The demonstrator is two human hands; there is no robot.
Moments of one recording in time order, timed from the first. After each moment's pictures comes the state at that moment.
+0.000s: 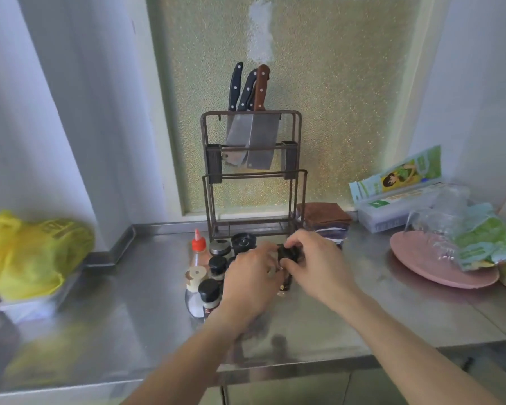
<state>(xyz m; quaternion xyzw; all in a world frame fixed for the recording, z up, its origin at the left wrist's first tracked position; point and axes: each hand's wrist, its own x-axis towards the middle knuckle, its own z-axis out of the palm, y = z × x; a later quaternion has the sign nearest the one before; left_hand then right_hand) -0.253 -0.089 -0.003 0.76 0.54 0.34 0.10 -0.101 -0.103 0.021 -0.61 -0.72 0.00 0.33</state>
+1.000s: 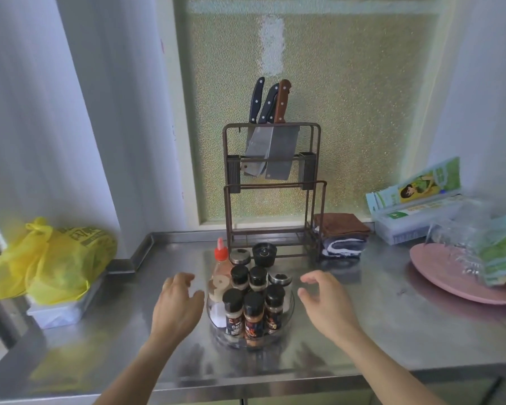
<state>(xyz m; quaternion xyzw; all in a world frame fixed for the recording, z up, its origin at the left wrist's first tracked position) -0.404 -0.090 -0.032 0.58 0.73 0.33 0.15 -0.124 -0.092 -0.048 -0.65 -0.65 0.12 0.36</state>
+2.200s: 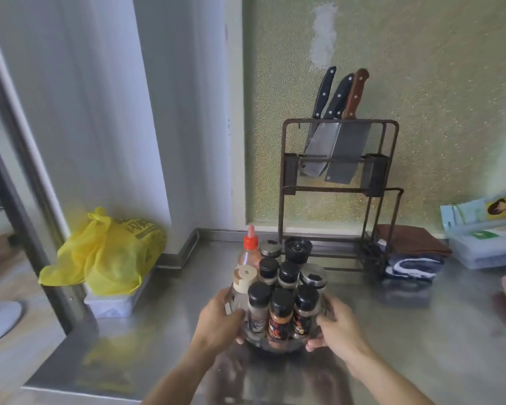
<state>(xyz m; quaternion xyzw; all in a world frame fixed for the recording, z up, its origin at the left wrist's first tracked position) -0.447 -0.069 -0.054 0.50 0.66 0.40 0.39 -0.219 -0.049 -0.073 -0.60 -0.51 0.46 0.41</state>
